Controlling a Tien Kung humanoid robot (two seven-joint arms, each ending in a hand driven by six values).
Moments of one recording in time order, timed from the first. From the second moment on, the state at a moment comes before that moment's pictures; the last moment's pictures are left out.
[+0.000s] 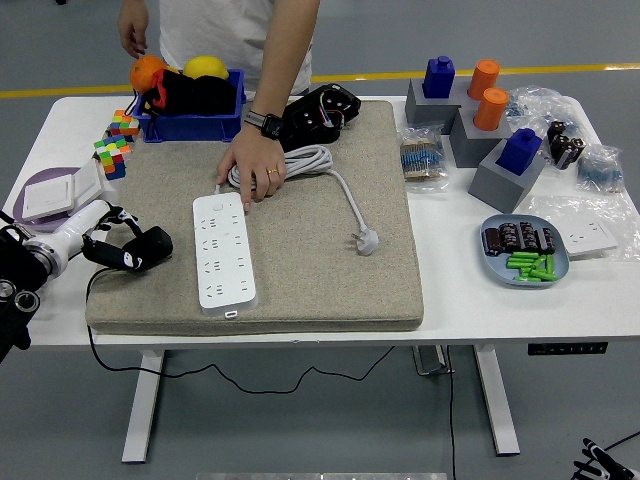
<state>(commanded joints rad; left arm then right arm) -0.34 0.39 -1.23 -1.16 1.67 -0.18 0.27 0.10 -0.11 1.65 0.21 -1.16 0.12 0.05</state>
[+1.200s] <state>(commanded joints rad) -0.37 0.38 -1.17 -1.14 1.65 -0.12 0.24 0.10 -0.10 1.66 0.21 -1.16 0.12 0.06</state>
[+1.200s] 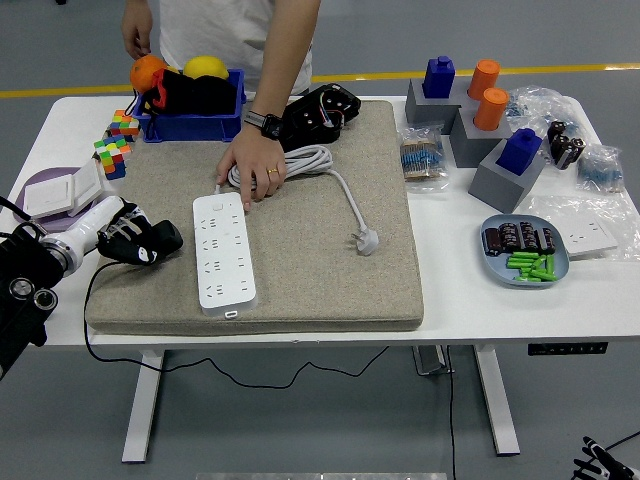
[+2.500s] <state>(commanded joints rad) -0.59 0.50 -0.79 -1.21 1.63 -0.12 0.21 0.11 -0.11 1.64 0.21 -1.15 0.12 0.06</state>
